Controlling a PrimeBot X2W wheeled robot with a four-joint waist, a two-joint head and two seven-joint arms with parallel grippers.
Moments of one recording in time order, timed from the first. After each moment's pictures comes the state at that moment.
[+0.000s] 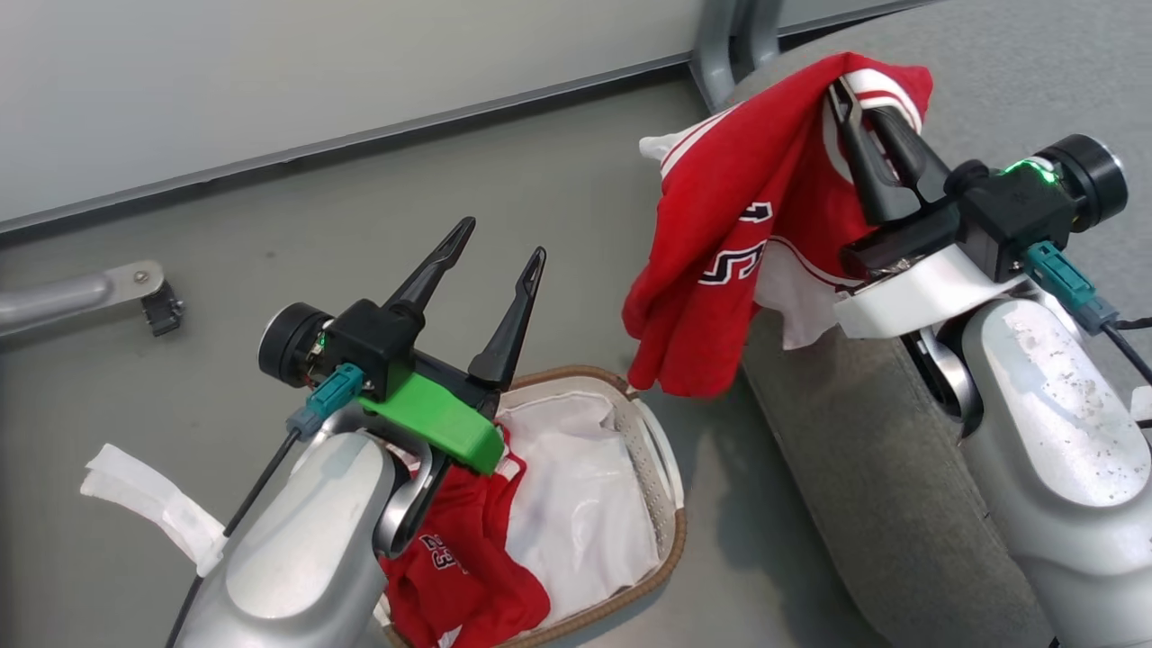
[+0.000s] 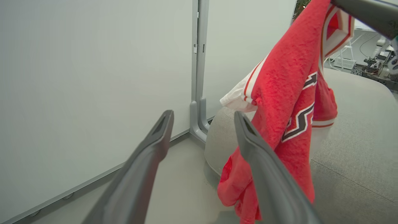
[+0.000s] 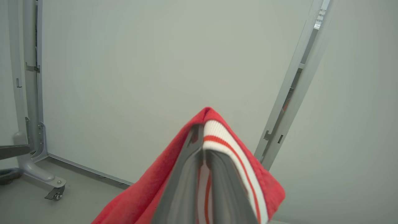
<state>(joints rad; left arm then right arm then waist) -0.53 0.20 -0.60 0.33 -0.43 -0.12 -0.26 -0.62 -0.23 0.28 0.16 0.15 0.13 -0.26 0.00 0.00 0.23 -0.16</state>
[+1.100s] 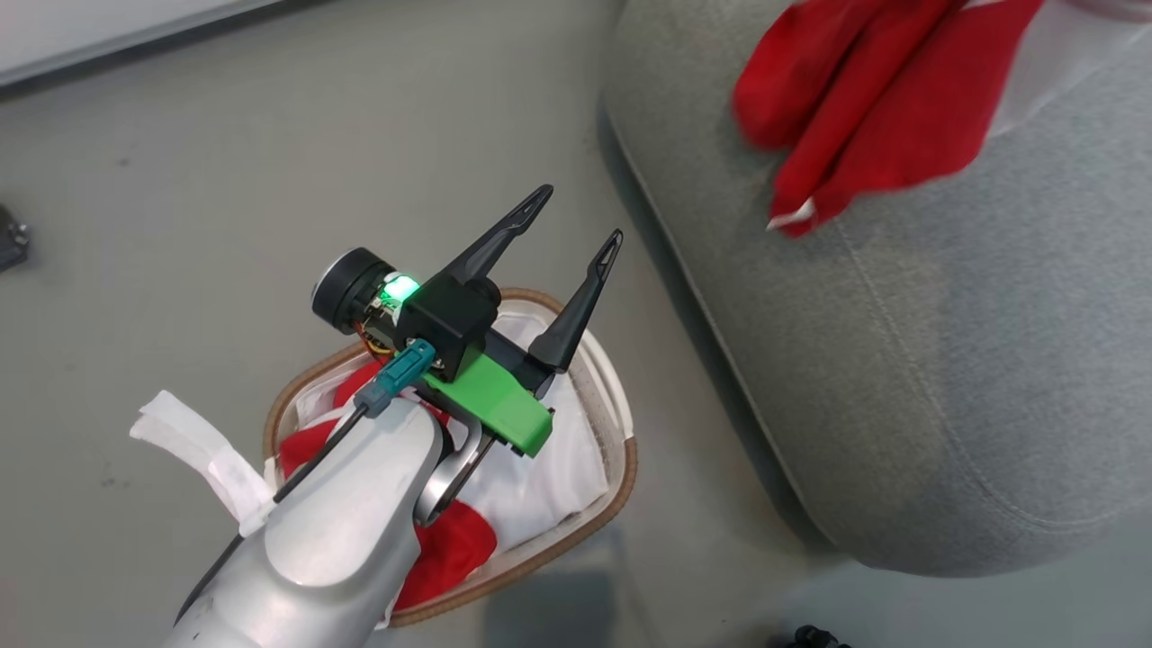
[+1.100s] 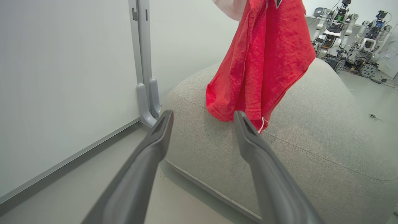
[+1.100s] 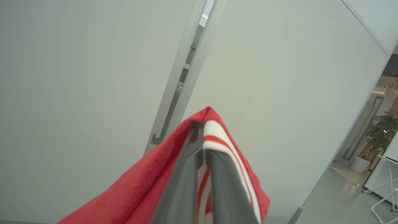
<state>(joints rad) -0.65 0.19 -0.73 0.33 -0.39 -0.13 -0.26 -1.09 -0.39 0.04 0.42 0.15 0.13 -0.26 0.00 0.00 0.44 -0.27</state>
